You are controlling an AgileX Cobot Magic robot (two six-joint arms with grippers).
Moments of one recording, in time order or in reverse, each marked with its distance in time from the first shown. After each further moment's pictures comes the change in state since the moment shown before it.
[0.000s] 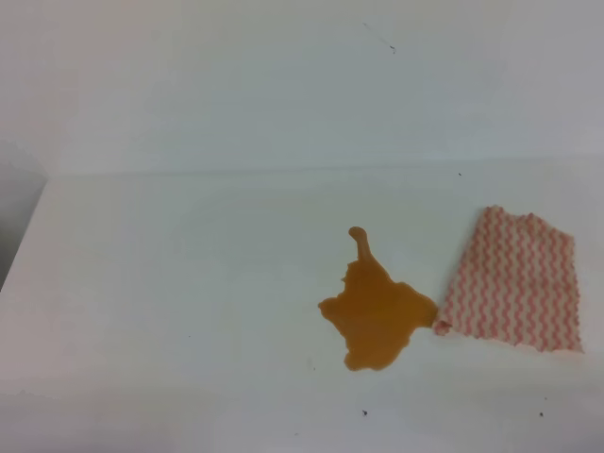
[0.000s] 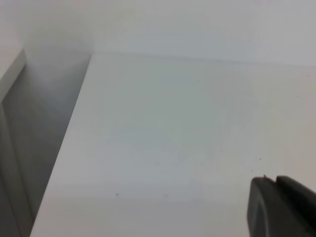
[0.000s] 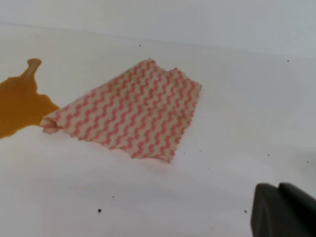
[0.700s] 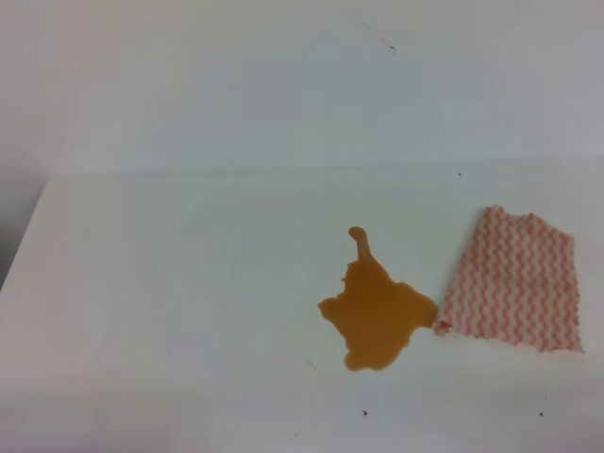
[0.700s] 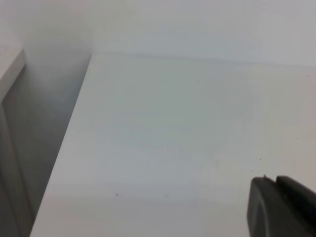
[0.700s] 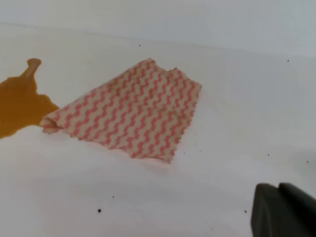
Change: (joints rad) left arm 0.000 -0.010 0.013 0.000 -0.007 0.000; right arm 0.000 0.000 0.000 0.007 -0.012 0.000
